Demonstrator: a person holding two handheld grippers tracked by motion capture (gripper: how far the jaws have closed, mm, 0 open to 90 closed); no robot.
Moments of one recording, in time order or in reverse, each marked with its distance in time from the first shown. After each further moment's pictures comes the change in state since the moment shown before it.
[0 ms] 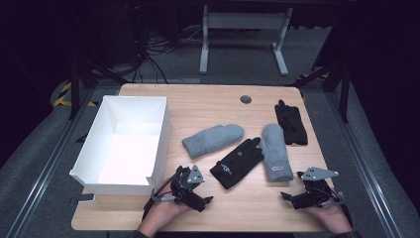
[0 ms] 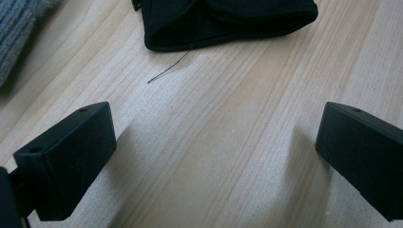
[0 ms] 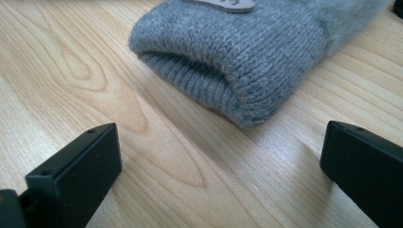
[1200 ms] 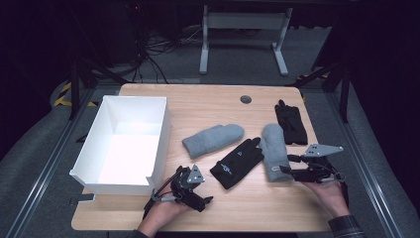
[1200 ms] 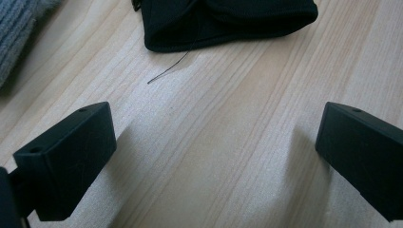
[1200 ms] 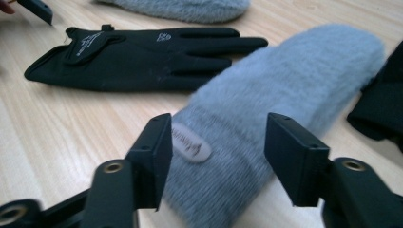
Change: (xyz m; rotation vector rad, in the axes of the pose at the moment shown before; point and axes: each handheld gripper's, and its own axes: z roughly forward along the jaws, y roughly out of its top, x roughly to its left) left arm 0.000 0.000 0.000 -0.001 0.000 -0.001; right arm -0.029 0.062 -0.010 -0.088 0.080 -0.013
